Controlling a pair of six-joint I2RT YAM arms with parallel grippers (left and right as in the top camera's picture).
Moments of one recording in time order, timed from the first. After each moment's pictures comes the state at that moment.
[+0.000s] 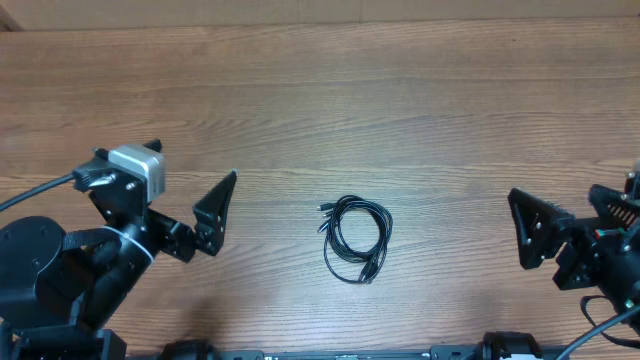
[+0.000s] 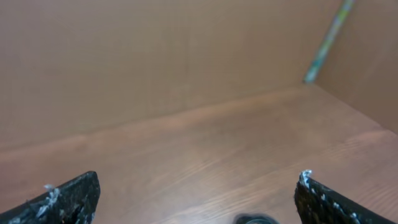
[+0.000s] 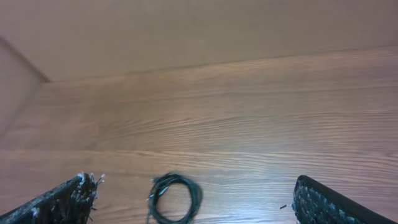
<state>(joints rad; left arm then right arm) 0.09 0.76 1.32 -0.83 0.54 0.04 -0.03 0.88 1.76 -1.39 -0.27 0.12</state>
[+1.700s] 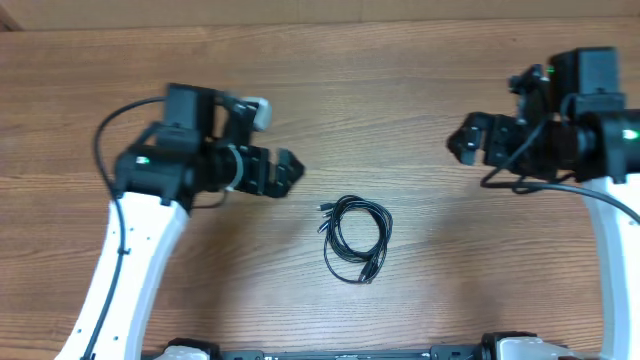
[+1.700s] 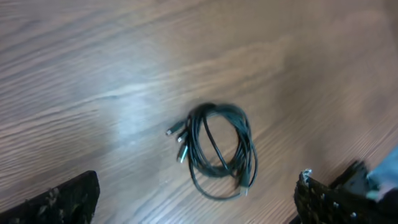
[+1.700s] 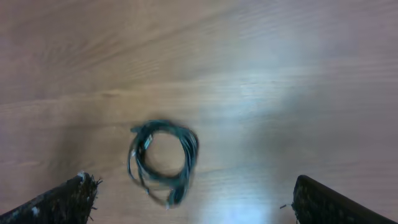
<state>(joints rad) -0.22 1.37 1.32 -1.01 0.47 -0.05 0.05 1.42 1.66 -1.39 -0.25 0.22</state>
